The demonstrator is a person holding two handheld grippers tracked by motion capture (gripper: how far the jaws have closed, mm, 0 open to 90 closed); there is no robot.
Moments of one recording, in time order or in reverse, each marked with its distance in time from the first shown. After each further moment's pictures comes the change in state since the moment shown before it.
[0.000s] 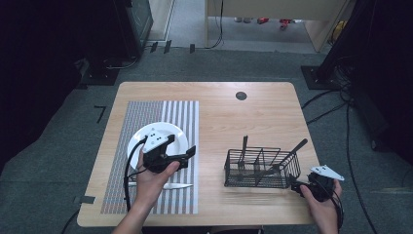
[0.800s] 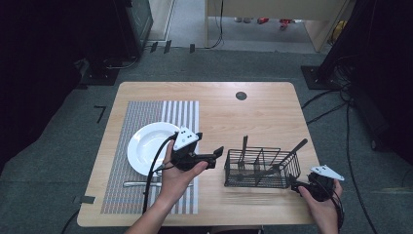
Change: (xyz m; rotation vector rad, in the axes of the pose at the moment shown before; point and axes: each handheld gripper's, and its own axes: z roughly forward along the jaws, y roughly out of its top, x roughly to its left) left arm -0.052 0.016 0.038 0.008 -0.108 0.059; right arm 0.000 0.000 0.000 -0.001 0.000 0.000
